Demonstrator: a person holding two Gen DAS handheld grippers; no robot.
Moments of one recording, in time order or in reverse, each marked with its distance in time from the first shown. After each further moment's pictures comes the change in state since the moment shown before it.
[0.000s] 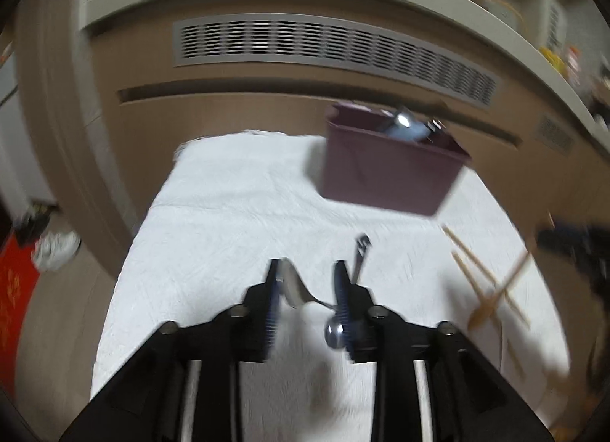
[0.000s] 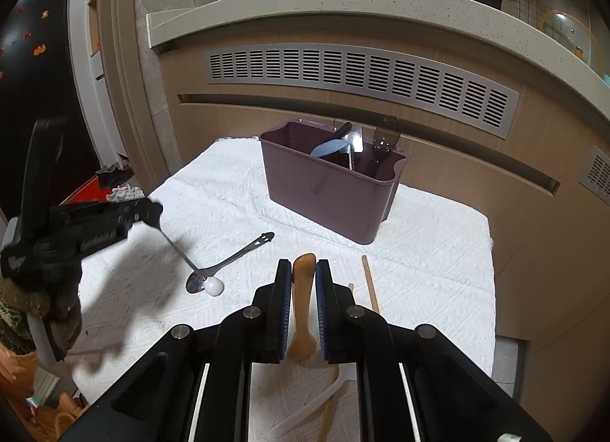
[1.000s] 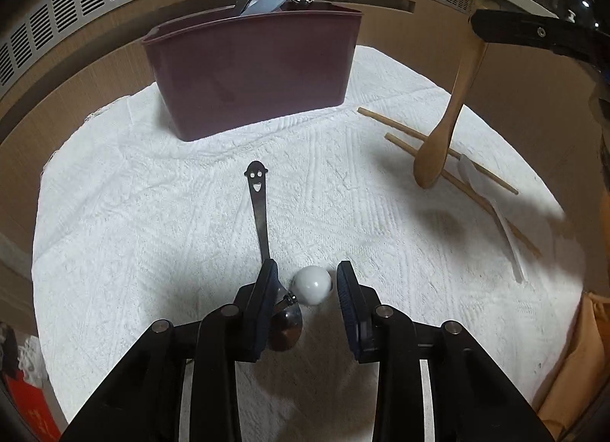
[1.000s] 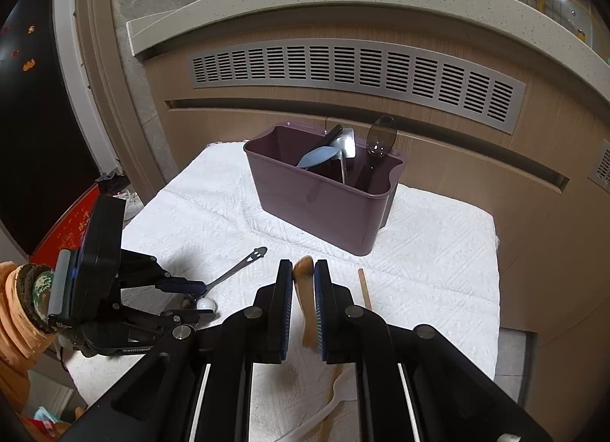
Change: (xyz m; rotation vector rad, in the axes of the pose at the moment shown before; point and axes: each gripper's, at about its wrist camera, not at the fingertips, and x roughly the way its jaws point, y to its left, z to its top) left arm 0.081 -0.032 -0.008 0.408 0.265 -0.318; right arm 0.020 -0.018 0.028 0.053 0.050 0.021
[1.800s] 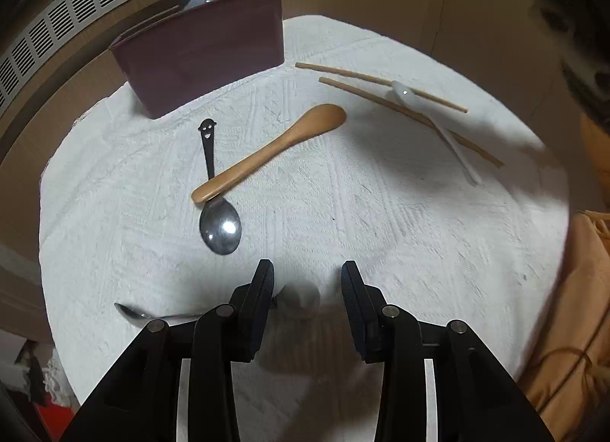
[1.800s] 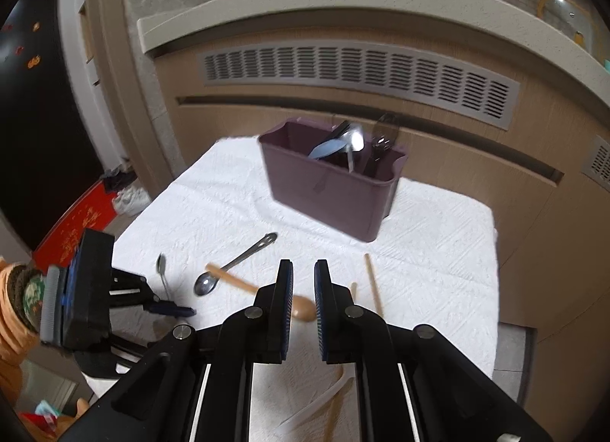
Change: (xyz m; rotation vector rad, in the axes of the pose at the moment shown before) left arm -0.039 -0.038 -0.047 0.147 0.068 -0.024; right arm -0.019 0.013 -0.018 -0.033 0.017 0.026
